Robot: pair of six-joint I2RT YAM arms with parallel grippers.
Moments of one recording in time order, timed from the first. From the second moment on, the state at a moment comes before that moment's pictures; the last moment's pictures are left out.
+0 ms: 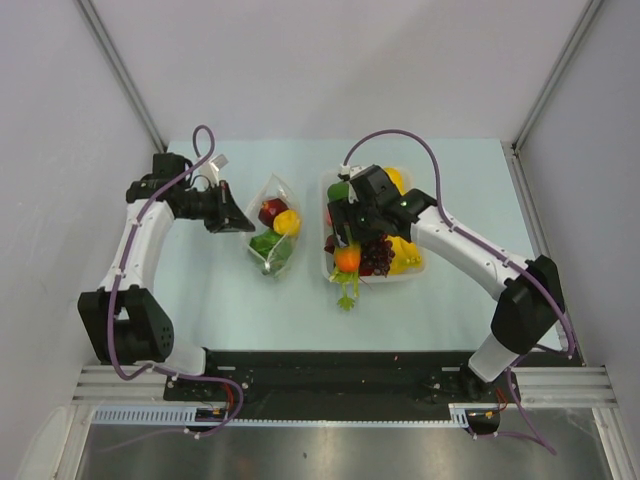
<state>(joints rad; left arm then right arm) 0.07 1.47 1.35 -0.99 0.85 -0.07 0.71 1.62 1.45 -0.68 -0.01 0.30</state>
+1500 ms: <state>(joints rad) 0.07 1.46 1.33 -0.98 0.85 -0.08 0.71 1.78 2.03 -0.56 -0.20 0.54</state>
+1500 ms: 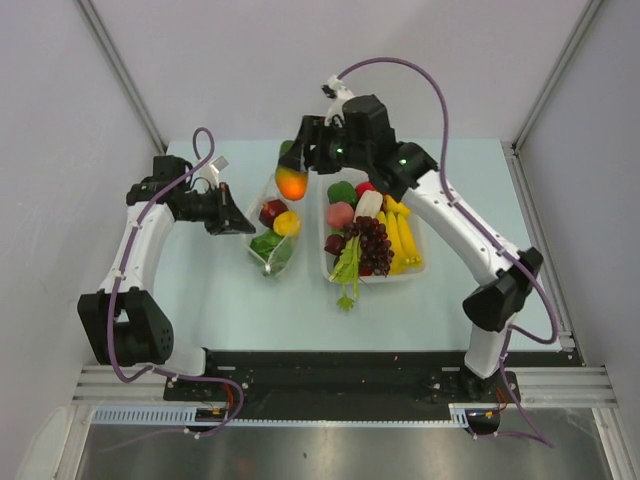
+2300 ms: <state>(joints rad) 0.09 1.46 1.31 -0.94 0.92 -0.14 0.84 2.09 2.11 -0.63 -0.30 0.51</state>
